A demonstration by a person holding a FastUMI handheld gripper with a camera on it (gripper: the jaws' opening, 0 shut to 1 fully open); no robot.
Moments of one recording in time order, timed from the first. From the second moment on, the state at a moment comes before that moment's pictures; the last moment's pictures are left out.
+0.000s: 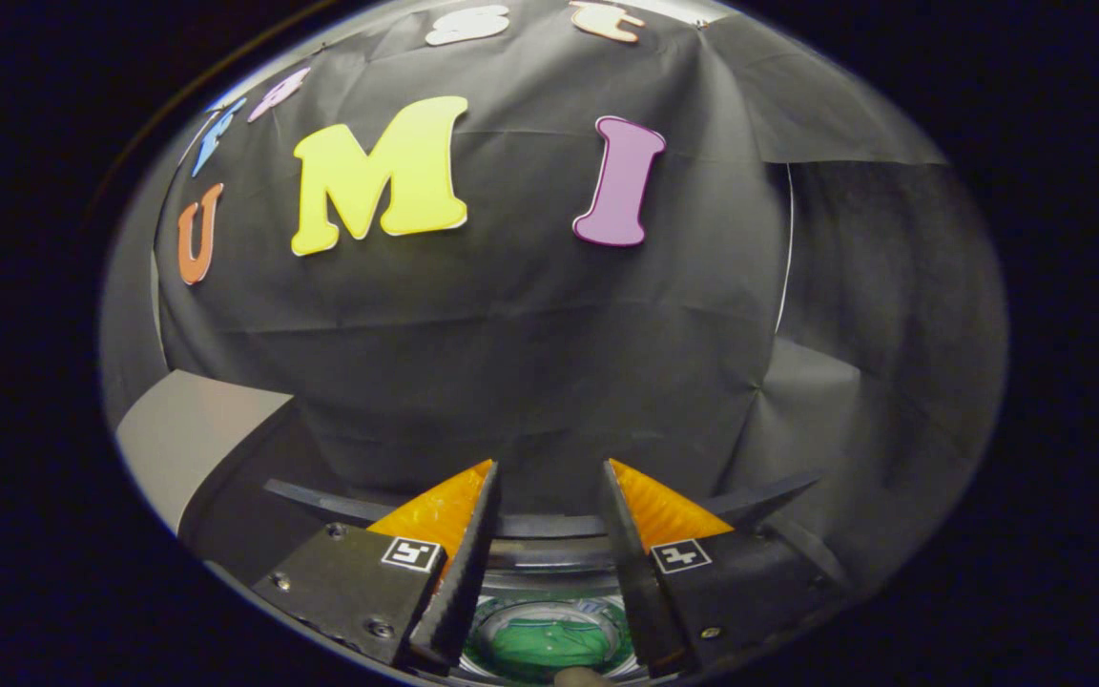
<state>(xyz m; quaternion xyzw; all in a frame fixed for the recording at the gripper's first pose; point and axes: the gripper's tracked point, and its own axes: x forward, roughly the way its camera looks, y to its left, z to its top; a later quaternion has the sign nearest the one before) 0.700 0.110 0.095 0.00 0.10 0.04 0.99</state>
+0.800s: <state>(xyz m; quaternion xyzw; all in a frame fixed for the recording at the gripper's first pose) 0.685 0.110 0.083 0.00 0.08 0.04 1.00</state>
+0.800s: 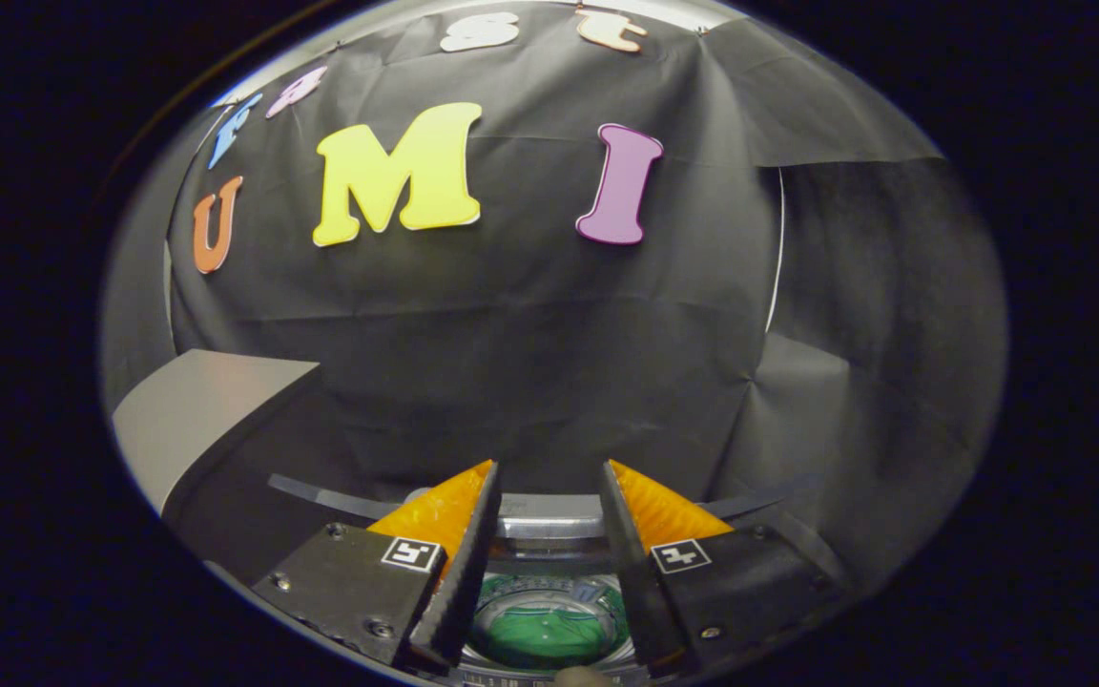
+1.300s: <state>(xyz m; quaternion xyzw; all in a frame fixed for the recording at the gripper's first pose) 0.652 0.101 0.042 -0.01 0.12 0.05 0.99</state>
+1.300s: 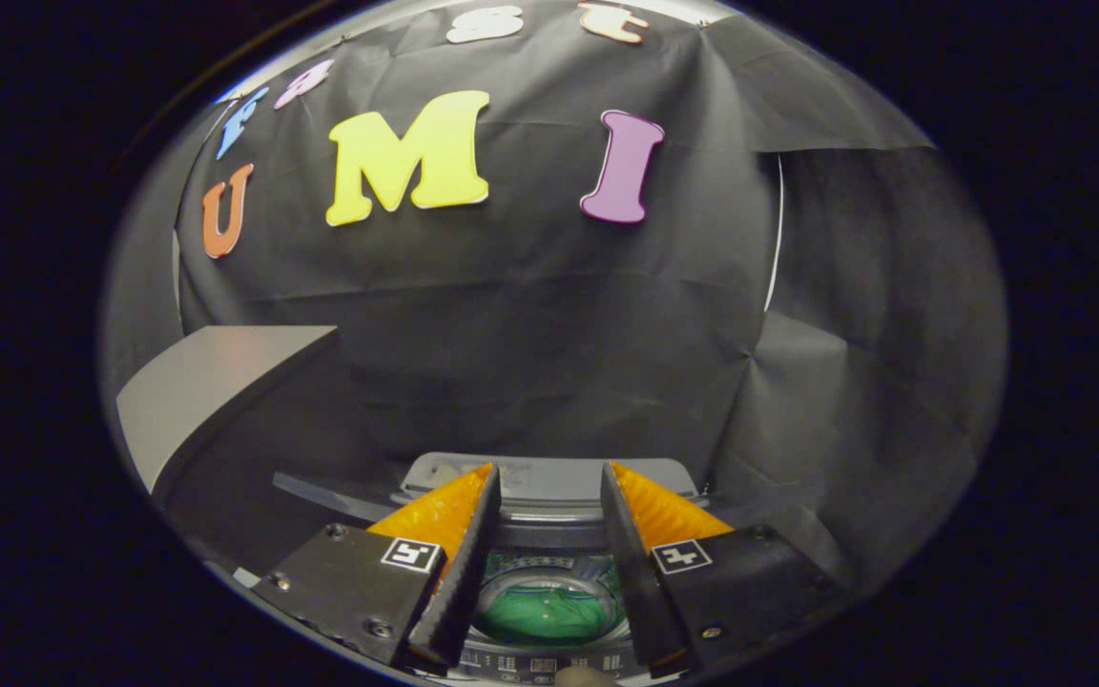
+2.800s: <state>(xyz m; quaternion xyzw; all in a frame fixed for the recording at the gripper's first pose) 0.163 0.118 0.110 0.03 -0.05 0.00 1.00</state>
